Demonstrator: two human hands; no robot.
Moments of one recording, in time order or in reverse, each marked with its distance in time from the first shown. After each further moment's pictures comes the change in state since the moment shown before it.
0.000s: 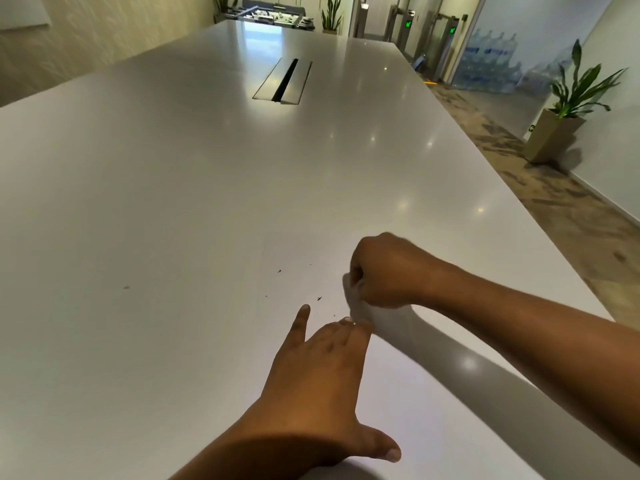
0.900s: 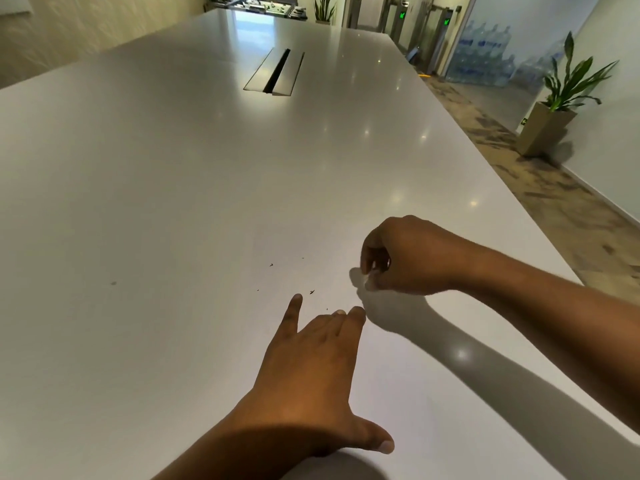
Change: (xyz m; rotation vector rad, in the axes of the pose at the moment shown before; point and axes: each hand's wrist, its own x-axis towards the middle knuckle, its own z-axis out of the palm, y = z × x) left_hand 0.000 0.000 0.000 0.028 0.008 0.016; right_hand -0.026 0.019 -0.025 0.077 0.008 -0.025
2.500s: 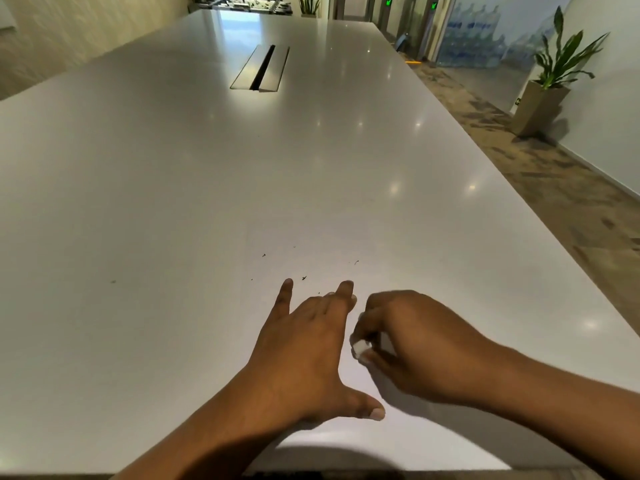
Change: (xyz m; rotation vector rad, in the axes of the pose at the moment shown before) left_hand -0.001 -0.004 0.008 0.003 0.060 0.038; right_hand -0.086 -0.009 0.070 0.111 0.077 -0.138
